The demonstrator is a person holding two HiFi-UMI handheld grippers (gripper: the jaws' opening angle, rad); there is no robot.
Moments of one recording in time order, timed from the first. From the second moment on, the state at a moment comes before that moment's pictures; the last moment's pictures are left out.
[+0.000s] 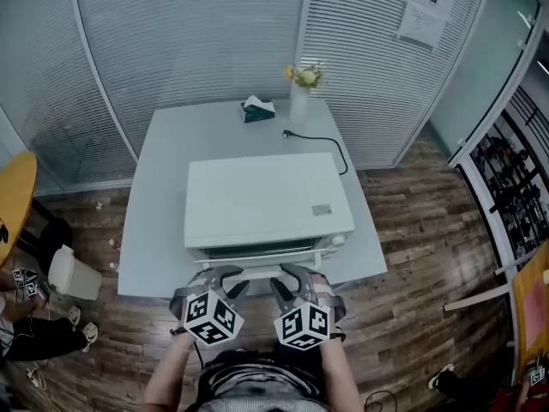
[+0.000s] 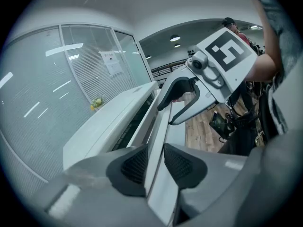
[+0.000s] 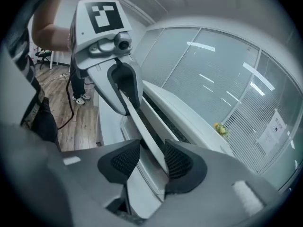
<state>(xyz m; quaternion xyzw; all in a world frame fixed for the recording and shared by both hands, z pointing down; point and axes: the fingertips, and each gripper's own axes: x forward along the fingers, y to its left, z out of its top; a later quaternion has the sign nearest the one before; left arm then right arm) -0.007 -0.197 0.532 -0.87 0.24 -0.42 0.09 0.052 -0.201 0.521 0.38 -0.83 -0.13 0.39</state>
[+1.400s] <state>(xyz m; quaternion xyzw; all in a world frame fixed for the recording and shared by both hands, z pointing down) -0.011 -0.232 0.507 -0.86 0.40 -0.31 0.03 0.070 -0.233 0.471 0.43 -0.88 0.02 0.19</state>
